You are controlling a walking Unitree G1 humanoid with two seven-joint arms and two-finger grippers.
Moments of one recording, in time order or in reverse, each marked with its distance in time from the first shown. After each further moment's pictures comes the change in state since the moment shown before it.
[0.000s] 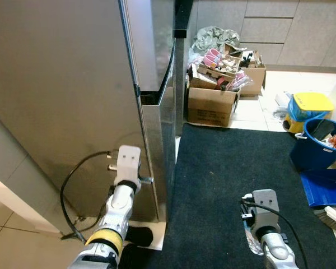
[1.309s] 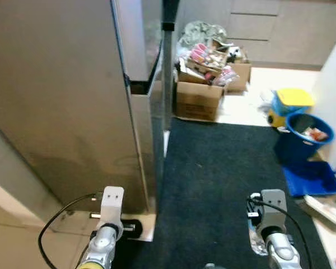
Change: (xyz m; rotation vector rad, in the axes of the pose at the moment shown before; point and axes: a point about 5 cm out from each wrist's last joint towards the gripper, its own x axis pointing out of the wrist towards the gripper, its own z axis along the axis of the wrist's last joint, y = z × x) left arm -0.092 0.022 -0.116 -0.010 0.566 0.057; right arm -0.005 -0.025 -0.005 0.091 0.005 -0.095
